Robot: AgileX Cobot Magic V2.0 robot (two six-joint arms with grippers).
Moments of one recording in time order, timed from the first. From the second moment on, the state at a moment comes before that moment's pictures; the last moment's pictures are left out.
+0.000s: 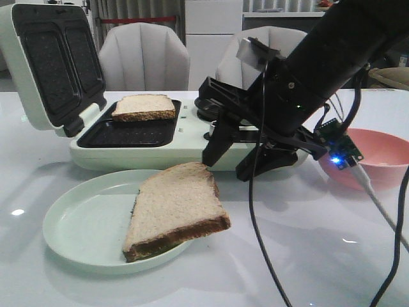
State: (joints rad) left arm -0.47 0.00 -0.34 0.50 0.57 -0.40; right arm 0.41 1.83 -1.12 0.90 0.51 -0.33
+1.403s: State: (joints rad) left arm -0.47 0.00 -0.34 0.50 0.57 -0.40; right arm 0.41 1.86 -1.23 1.17 0.64 -0.62
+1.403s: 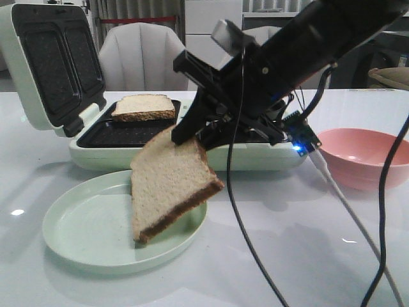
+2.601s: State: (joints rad) left arm -0.47 0.00 -0.34 0.50 0.57 -0.40; right arm 0.44 2.20 -1.74 1.43 0.49 -0.70
